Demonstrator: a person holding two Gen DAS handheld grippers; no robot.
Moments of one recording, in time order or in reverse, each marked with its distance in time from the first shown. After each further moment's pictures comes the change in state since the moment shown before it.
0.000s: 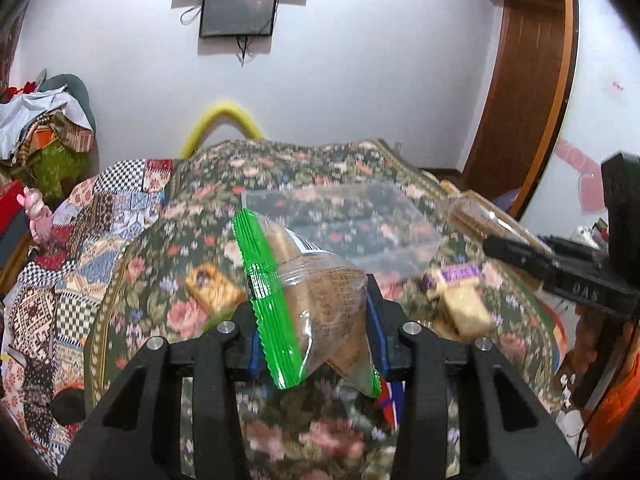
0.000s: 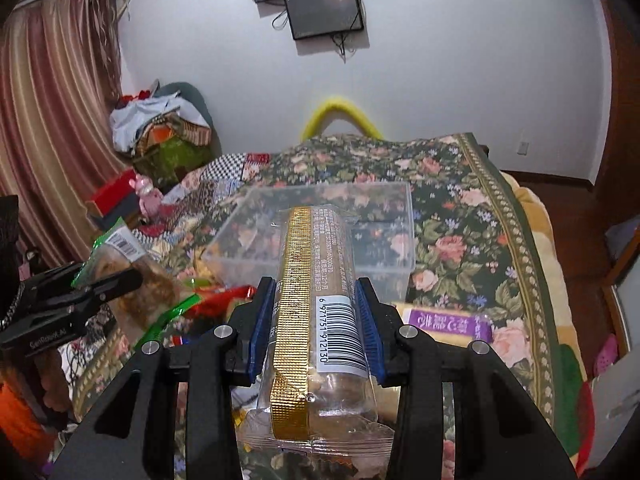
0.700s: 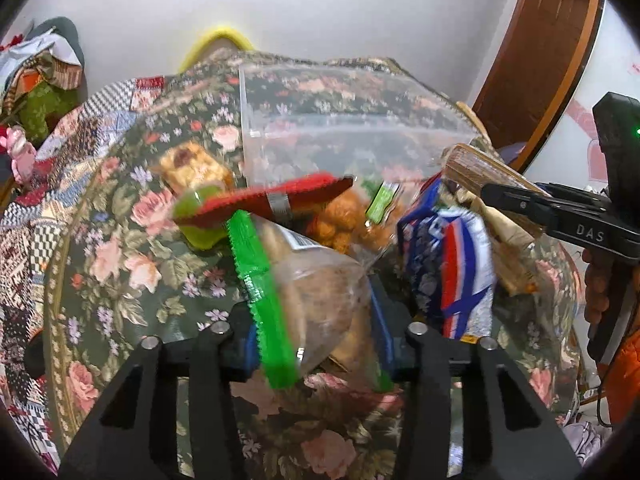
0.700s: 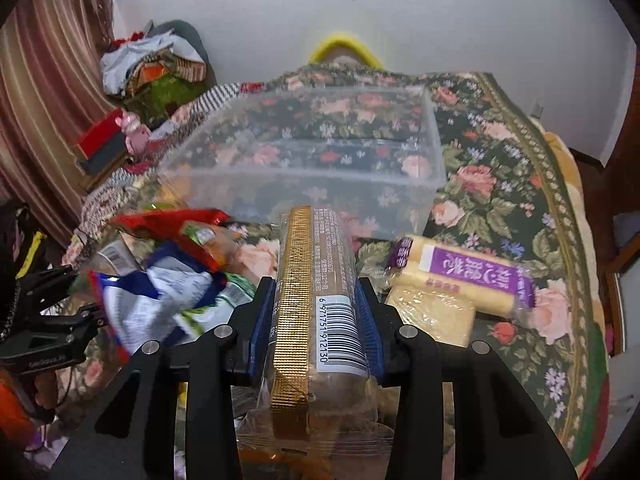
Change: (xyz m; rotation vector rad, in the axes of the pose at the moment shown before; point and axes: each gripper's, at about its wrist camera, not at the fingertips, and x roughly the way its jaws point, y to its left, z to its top) left arm 0.054 0.015 -0.080 -0.038 0.244 -0.022; right arm 0.056 -0.011 -0.036 -0.044 0.215 0.004
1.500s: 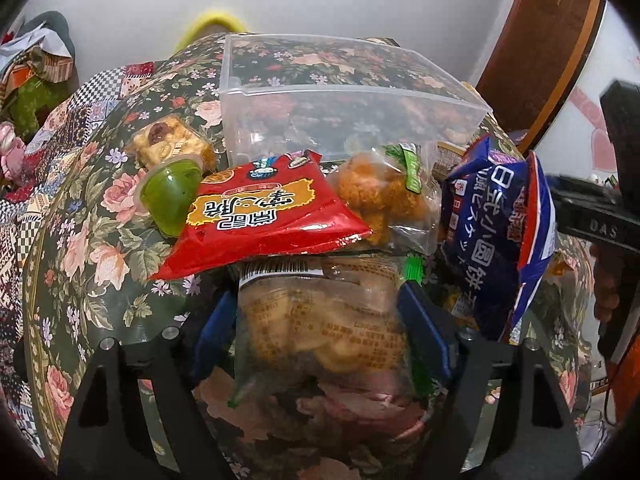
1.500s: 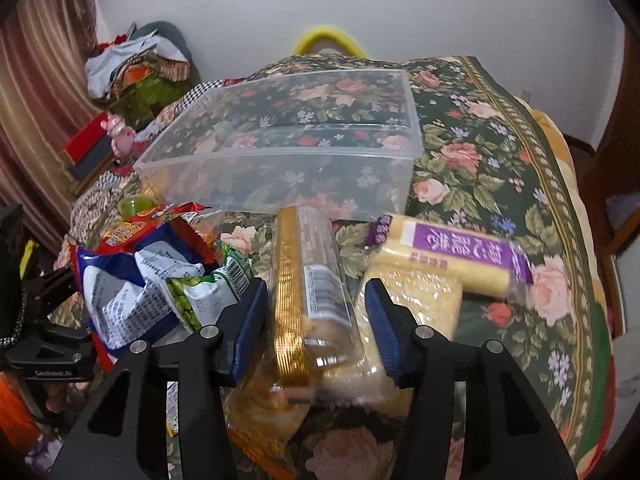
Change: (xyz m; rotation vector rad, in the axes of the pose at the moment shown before) left arm 0.045 -0.002 -0.009 0.013 0.057 -0.008; right arm 0.019 -0.011 -0.009 0.031 0.034 -0.029
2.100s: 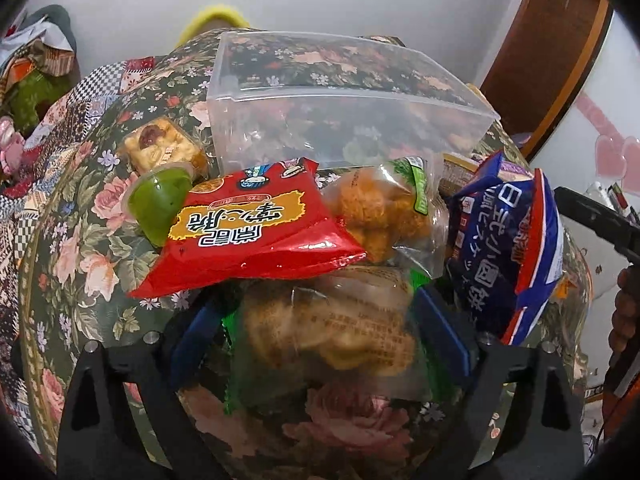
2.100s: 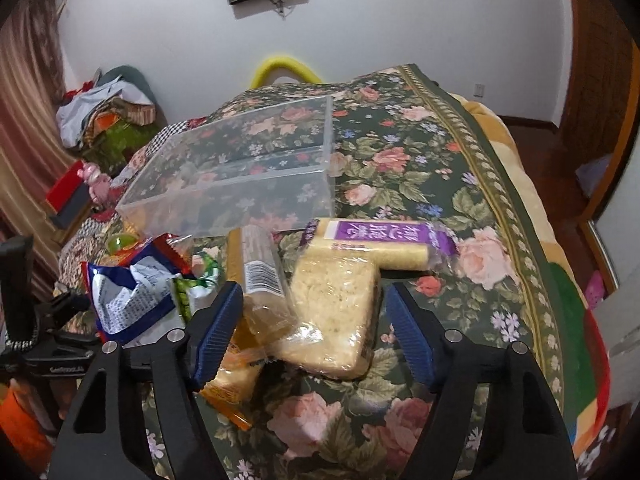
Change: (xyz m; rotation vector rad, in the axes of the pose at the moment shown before) left arm 0.010 -0.001 0.014 -0.033 0.015 -0.004; right arm -0.045 -0.027 -0.020 0.142 -0.092 -0.076
